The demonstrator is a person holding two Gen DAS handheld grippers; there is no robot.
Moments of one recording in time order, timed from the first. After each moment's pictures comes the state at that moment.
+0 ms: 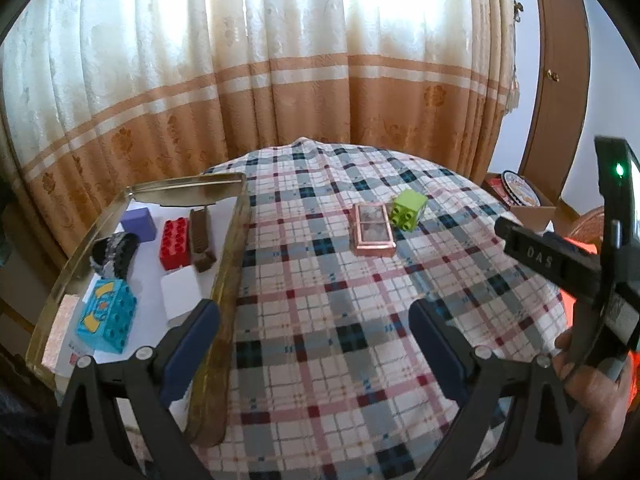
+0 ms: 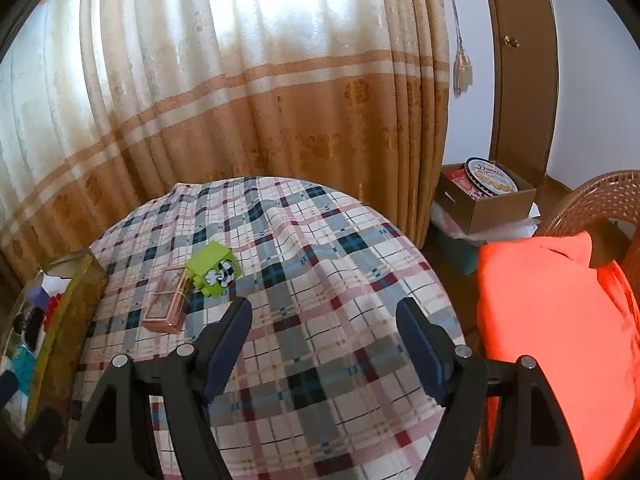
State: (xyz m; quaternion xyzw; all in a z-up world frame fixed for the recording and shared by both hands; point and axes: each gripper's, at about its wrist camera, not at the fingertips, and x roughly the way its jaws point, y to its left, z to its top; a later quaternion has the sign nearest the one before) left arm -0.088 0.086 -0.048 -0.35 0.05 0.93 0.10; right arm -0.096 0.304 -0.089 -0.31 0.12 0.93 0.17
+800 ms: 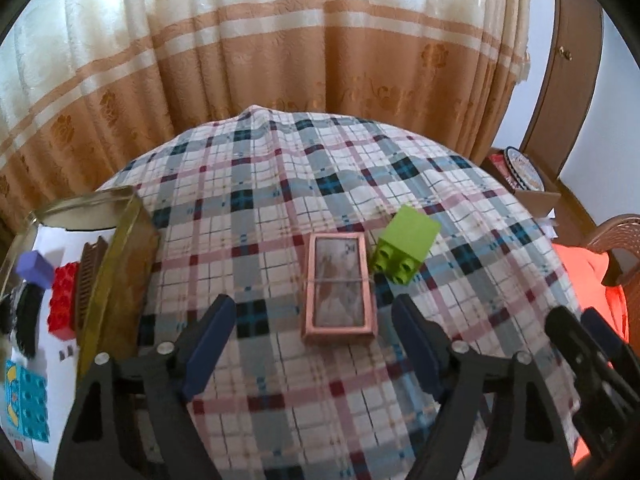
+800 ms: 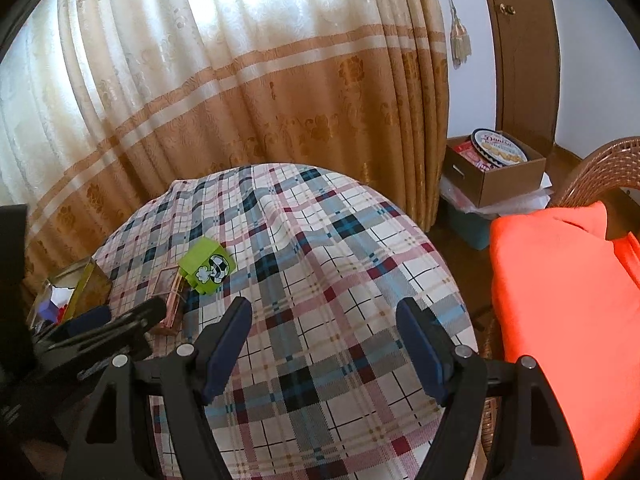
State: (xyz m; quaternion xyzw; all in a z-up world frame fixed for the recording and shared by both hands) left arm -0.203 0.160 -0.085 -0.43 0.06 0.89 0.12; right arm -0.102 0.324 -0.102 -0.33 0.17 0.92 0.15
